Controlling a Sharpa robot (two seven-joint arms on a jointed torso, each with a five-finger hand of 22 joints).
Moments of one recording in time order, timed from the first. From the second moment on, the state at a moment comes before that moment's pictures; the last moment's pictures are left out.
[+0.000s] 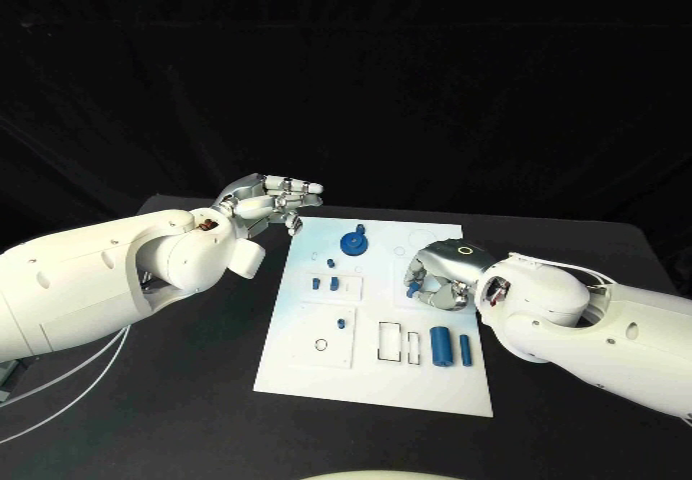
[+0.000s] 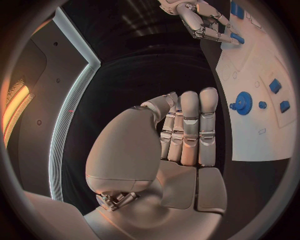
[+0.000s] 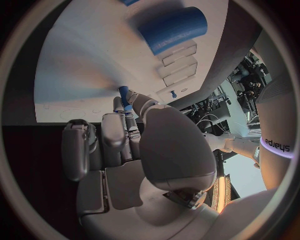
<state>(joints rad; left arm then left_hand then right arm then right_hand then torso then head) 1.23 -0.96 0.01 1.55 -0.08 -0.18 0.23 1.41 -0.13 0.49 -0.01 0.15 1.06 0.17 0.12 0.12 1.16 0.09 0.19 0.16 1.27 0.01 0.96 0.52 0.15 1.20 0.09 0.91 0.85 1.20 -0.79 -0.10 1.64 -1.73 -0.21 -0.24 1.41 -0.10 0.42 0.04 0.15 1.12 0.12 0.10 0.12 1.12 0.06 0.20 0.16 1.47 -0.01 1.14 1.08 0.05 1.47 0.09 1.38 1.31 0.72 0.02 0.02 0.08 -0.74</state>
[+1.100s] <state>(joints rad) 1.23 -0.95 0.01 1.54 -0.08 -0.18 0.23 1.41 -0.13 0.49 -0.01 0.15 1.06 0.17 0.12 0.12 1.16 0.09 0.19 0.16 1.27 0.01 0.96 0.52 0.15 1.20 0.09 0.90 0.85 1.16 -0.72 -0.09 1.85 -1.65 -0.33 -0.22 1.41 -0.09 0.43 0.03 0.16 1.15 0.12 0.12 0.14 1.16 0.05 0.20 0.16 1.47 -0.02 1.16 1.09 0.05 1.47 0.09 1.43 1.31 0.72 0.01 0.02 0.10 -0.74</state>
